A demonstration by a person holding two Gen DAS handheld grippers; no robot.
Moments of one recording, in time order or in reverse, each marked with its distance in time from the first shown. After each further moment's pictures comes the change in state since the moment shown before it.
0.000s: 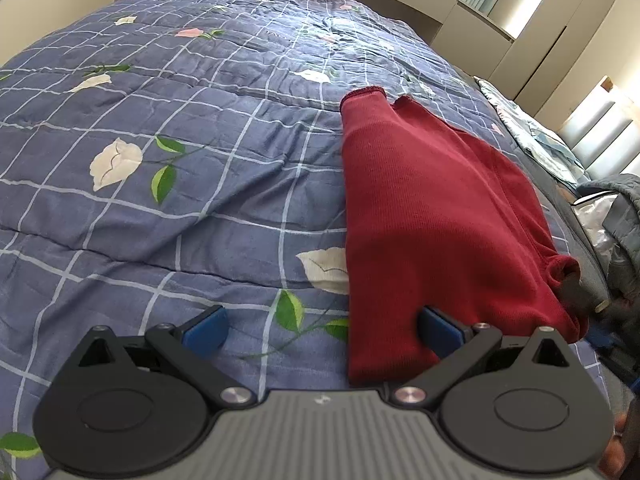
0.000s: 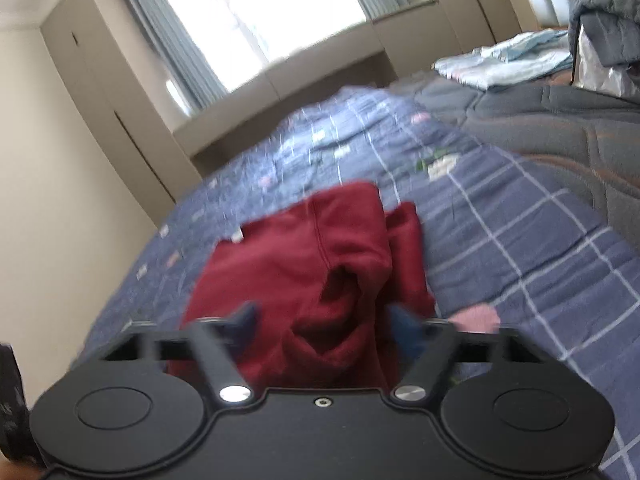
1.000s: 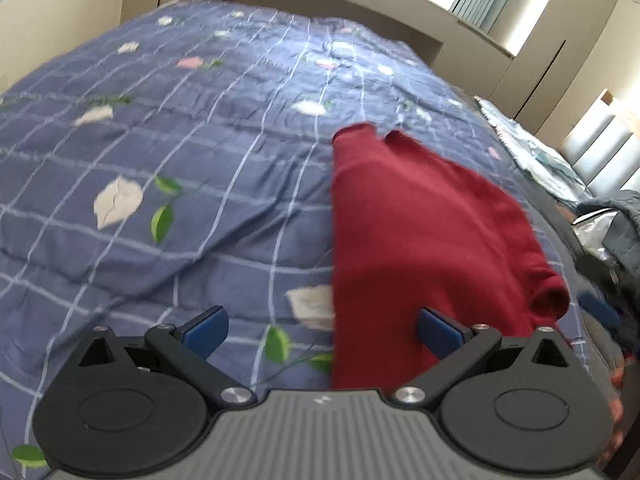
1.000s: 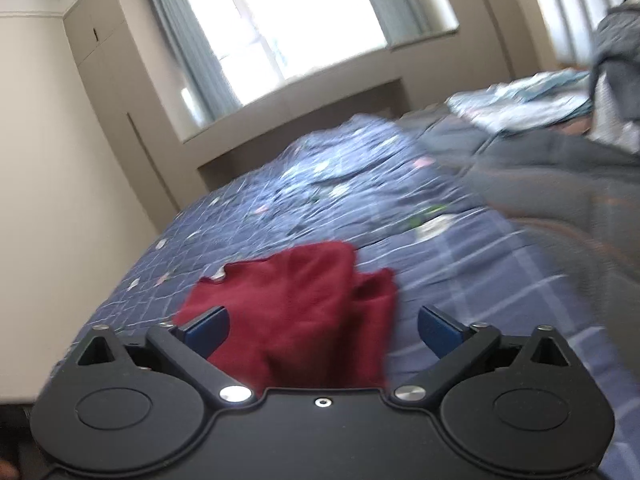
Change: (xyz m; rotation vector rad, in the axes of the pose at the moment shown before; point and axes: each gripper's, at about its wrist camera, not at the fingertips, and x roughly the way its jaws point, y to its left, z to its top) left arm -0.012 -0.009 0.014 -0.003 -0.051 0.017; right arm 0.027 -0.017 0.051 -0.077 -0.060 0.049
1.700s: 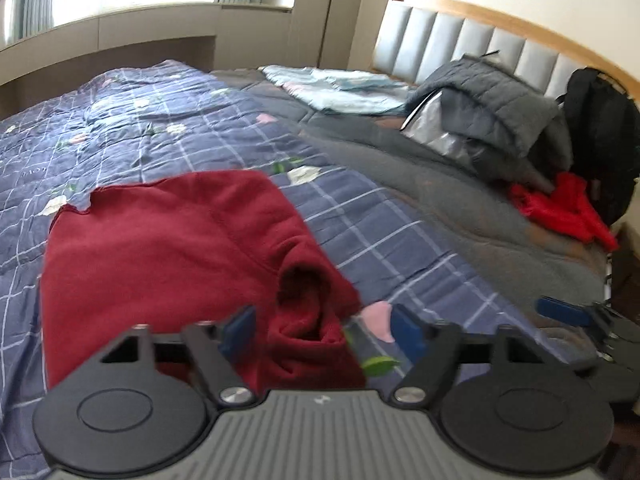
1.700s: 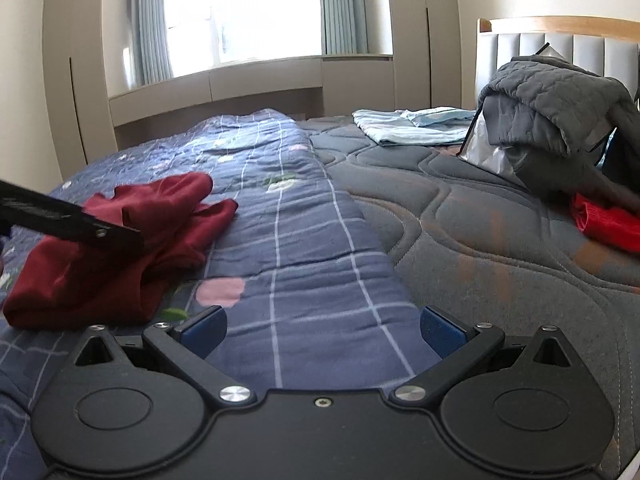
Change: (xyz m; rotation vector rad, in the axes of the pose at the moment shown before) left arm 0.013 -0.163 -0.026 0.590 -0.014 -0.328; right arm -0.106 -0.066 -0.078 -0.187 -0.068 -0.358
